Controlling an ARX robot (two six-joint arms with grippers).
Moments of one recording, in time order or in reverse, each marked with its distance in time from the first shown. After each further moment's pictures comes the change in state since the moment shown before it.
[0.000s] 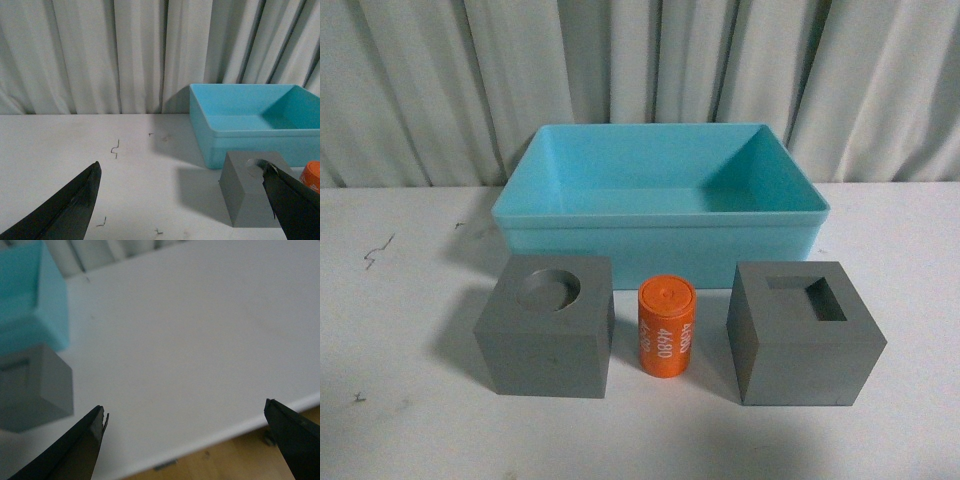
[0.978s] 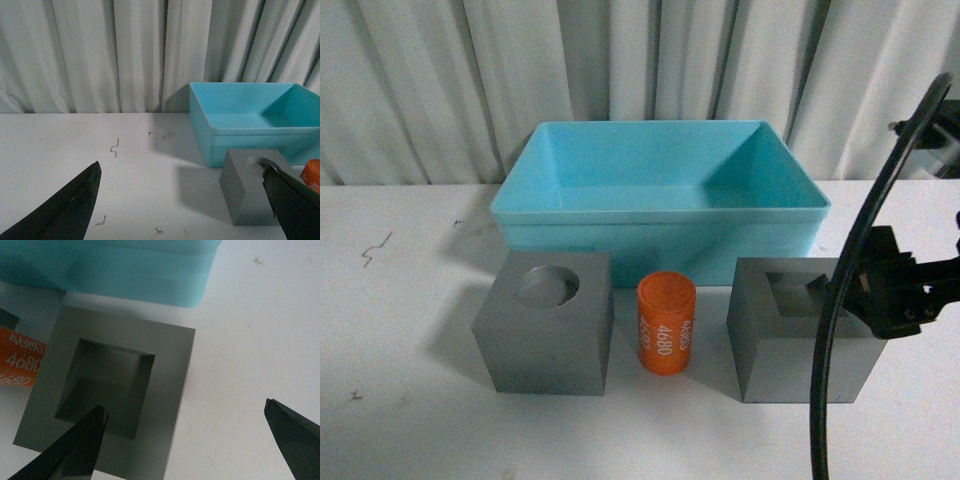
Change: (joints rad) left arm 0.000 0.000 0.000 0.000 0.000 0.000; right arm 0.374 1.155 0.557 0.267 -0.129 -0.146
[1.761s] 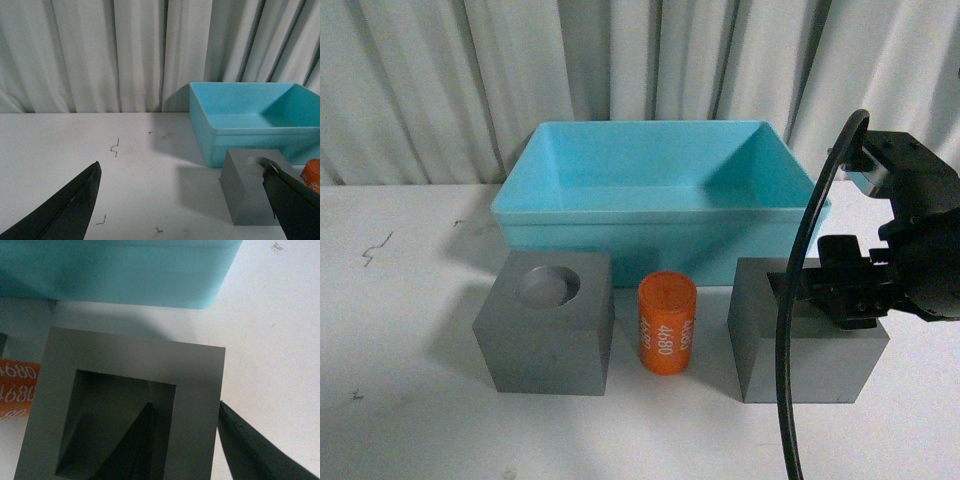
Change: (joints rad) left arm 0.000 0.000 0.000 0.000 0.000 0.000; right arm 0.062 0.142 0.089 -0.017 0.085 0.117
